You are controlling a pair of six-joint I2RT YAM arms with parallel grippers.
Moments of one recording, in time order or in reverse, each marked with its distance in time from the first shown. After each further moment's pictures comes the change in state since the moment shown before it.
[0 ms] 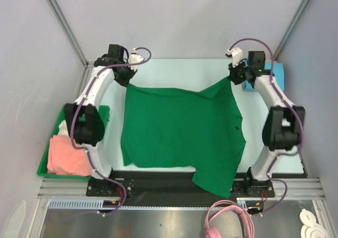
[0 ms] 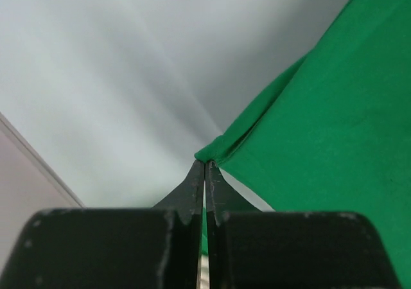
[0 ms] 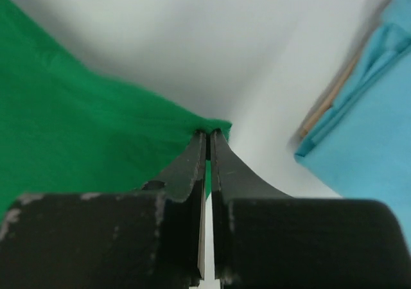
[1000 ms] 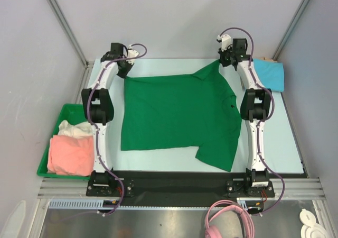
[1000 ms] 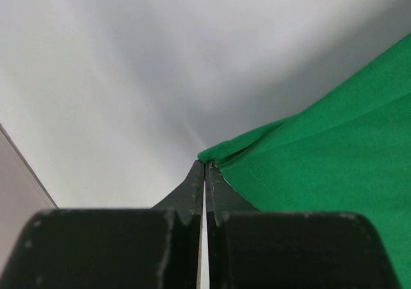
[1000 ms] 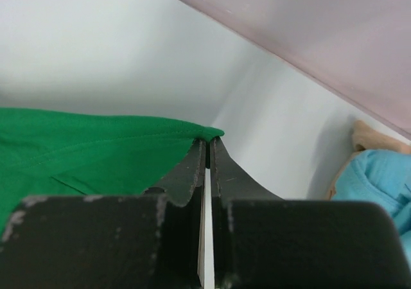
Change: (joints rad) left arm 0.102 0.579 0.500 0.110 -0.086 -0.021; right arm 0.037 0.868 1.008 -0.070 0.096 0.106
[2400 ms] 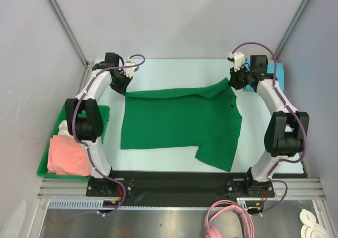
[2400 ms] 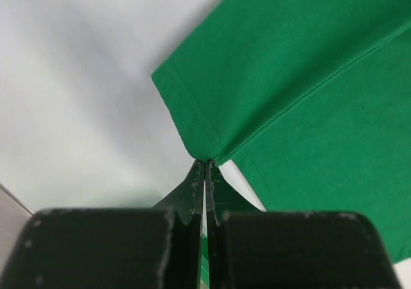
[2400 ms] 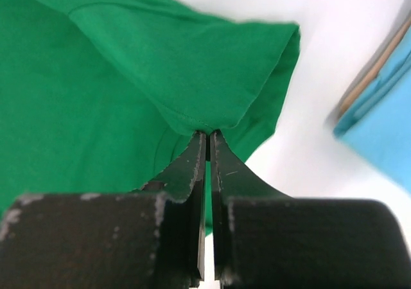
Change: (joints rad) left arm -0.016 -0.449 -0.542 -0.078 0.144 -0.017; right arm -0.043 -0.877 -1.044 0.019 -0.139 -0.055
